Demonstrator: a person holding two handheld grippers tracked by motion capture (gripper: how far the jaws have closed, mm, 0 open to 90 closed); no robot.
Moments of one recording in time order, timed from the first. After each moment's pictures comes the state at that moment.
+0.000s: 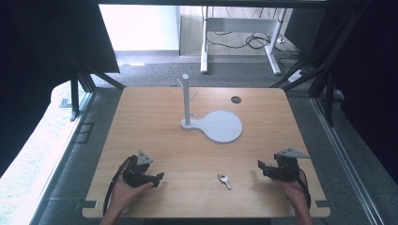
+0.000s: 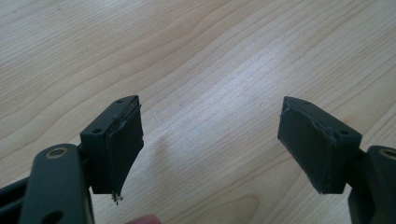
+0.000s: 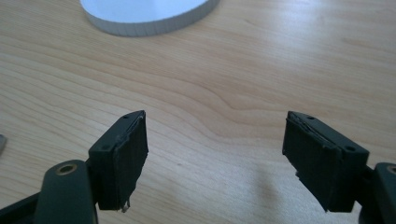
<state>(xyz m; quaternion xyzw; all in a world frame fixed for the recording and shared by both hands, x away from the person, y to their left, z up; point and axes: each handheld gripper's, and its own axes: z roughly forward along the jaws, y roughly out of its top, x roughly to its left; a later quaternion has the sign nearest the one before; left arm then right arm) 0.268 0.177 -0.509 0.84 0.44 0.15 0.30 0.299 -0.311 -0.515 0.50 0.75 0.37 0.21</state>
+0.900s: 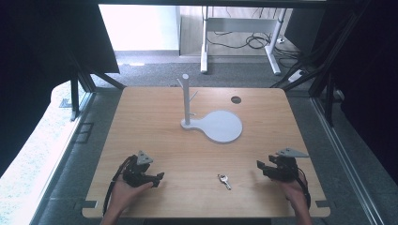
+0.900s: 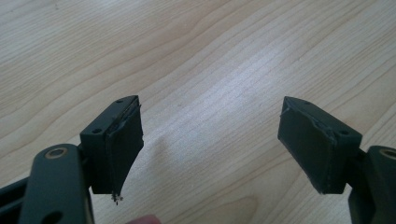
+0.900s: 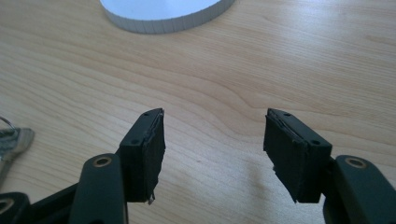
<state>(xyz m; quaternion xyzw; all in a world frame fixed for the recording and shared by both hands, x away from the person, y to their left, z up) 0.269 0.177 -0.509 0.84 0.44 0.15 0.30 0.298 -0.307 -0.512 0.50 0.76 0.38 0.19</state>
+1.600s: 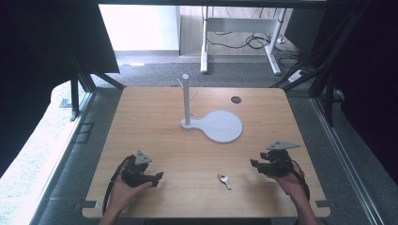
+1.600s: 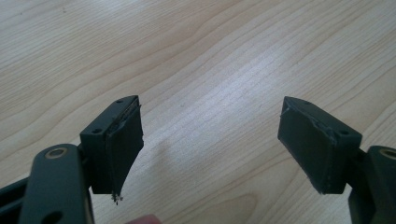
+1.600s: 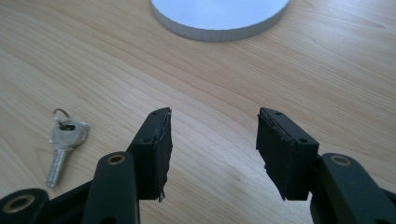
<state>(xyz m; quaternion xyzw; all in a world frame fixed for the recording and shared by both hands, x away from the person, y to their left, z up) 0.267 0.181 -0.504 0.83 0.44 0.15 0.30 0.306 -0.278 -0.479 0.44 0.81 0.34 0.15</state>
